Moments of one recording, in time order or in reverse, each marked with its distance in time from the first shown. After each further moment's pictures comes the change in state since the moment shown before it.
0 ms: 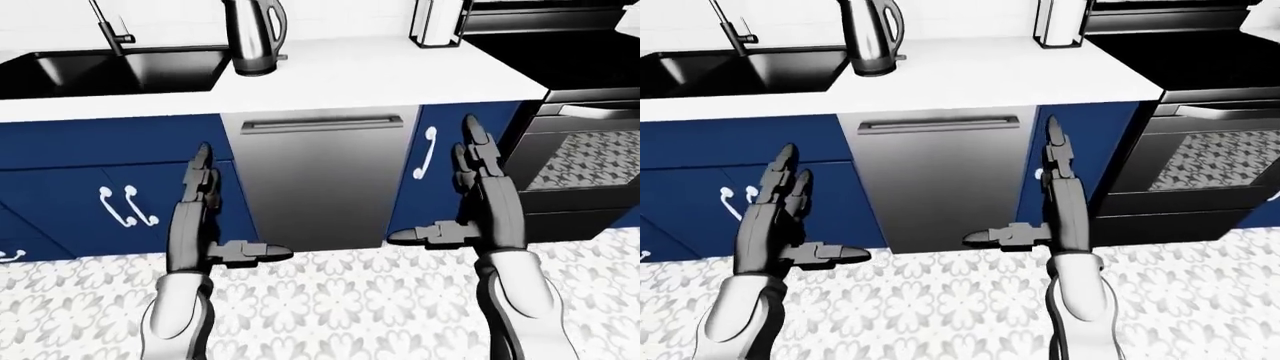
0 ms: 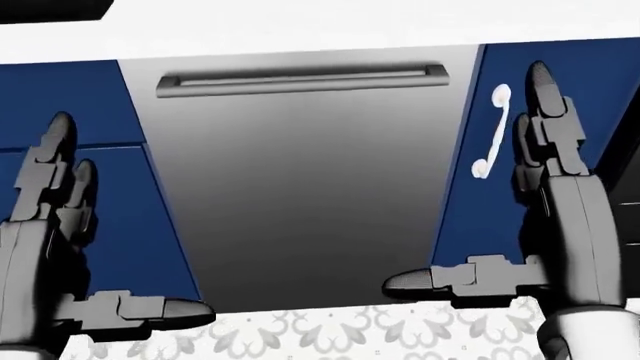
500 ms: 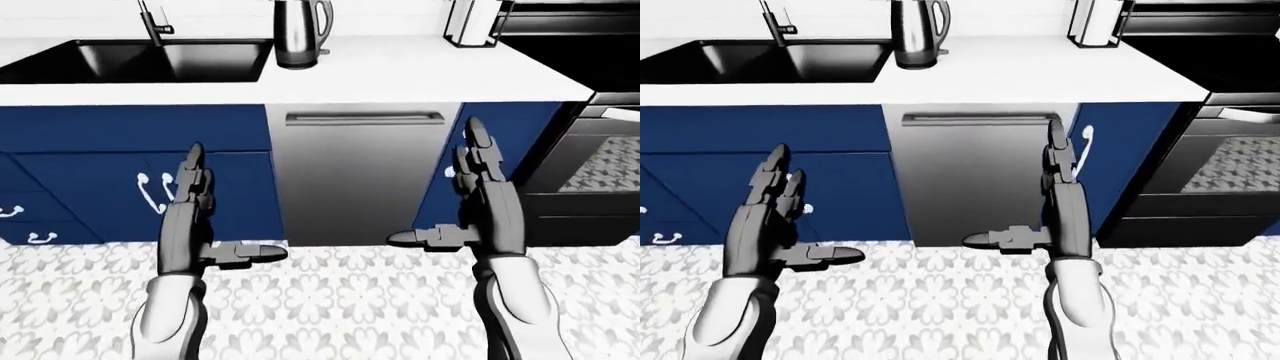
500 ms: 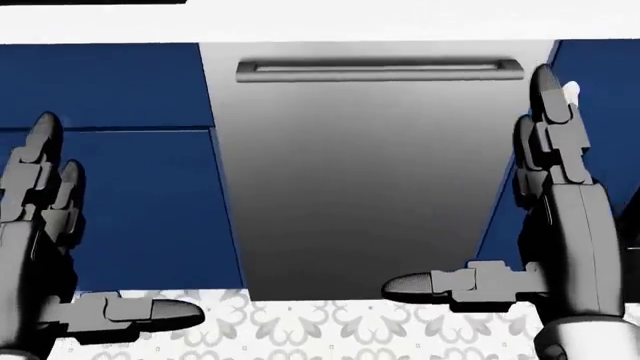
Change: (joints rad) left arm 0.003 0.007 0.029 -0.033 -0.003 0.034 -0.013; right arm 0.039 0.014 0.001 0.019 0.030 -0.088 -0.032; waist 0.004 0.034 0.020
